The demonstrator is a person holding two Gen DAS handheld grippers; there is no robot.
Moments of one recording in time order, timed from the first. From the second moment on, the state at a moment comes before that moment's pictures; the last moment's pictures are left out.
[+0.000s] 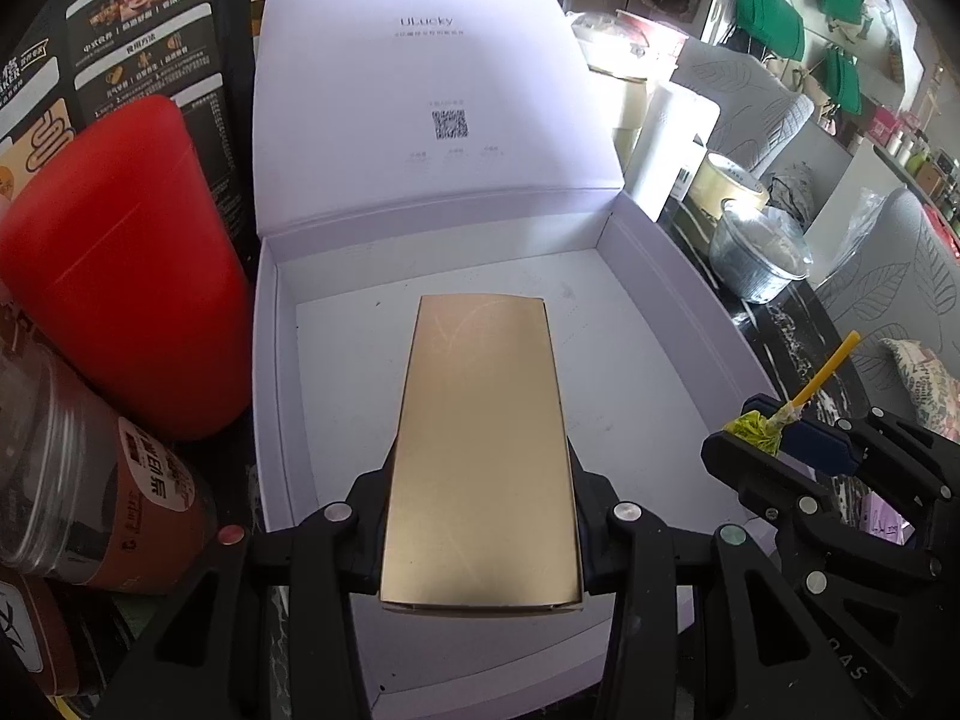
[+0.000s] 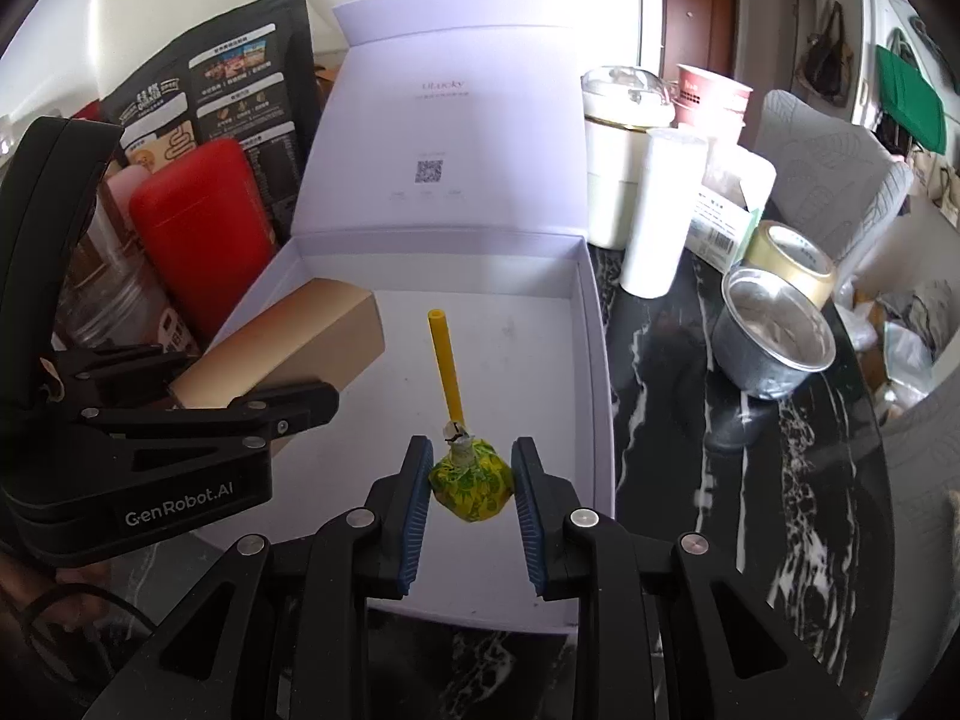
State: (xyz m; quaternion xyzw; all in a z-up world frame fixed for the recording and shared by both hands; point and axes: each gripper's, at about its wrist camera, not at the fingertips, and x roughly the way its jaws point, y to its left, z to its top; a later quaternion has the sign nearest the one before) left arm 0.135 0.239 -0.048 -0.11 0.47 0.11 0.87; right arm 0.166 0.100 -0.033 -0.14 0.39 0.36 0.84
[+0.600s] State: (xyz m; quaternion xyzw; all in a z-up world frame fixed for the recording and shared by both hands) left arm 0.149 0.234 -0.059 -0.11 0.50 0.13 0.85; right arm 0.171 0.097 -0.039 -0.13 0.40 0.34 0.84
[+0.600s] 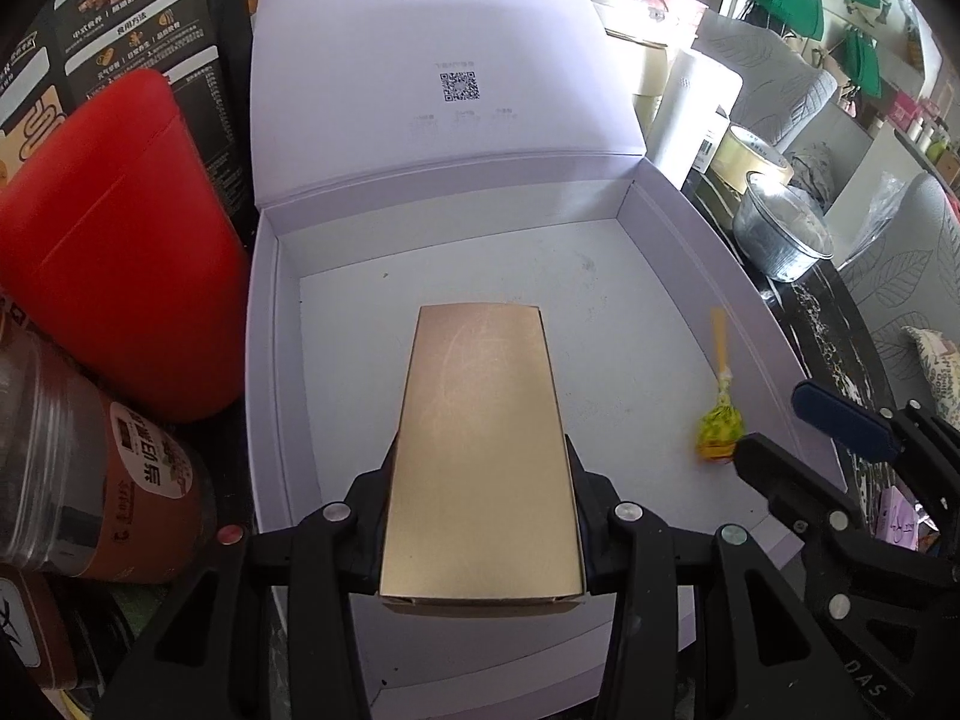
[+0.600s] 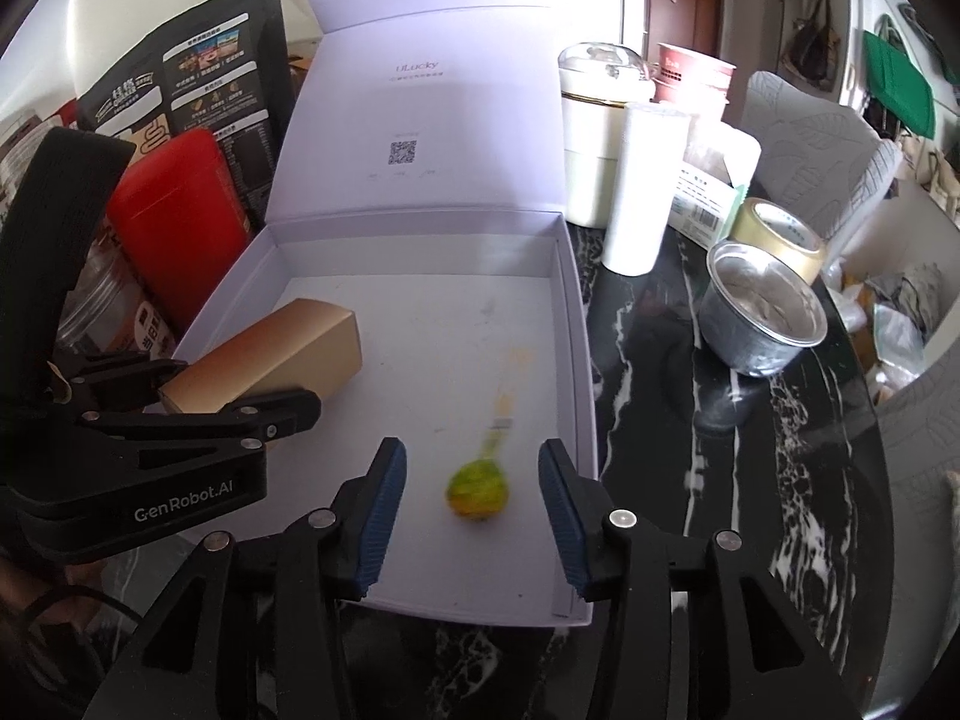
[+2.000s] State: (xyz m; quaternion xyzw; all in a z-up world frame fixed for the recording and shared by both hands) left arm 0.077 0.167 0.058 -0.06 0.39 0.10 0.91; right arm 0.105 0.012 0.045 -0.10 0.33 0.29 0.89
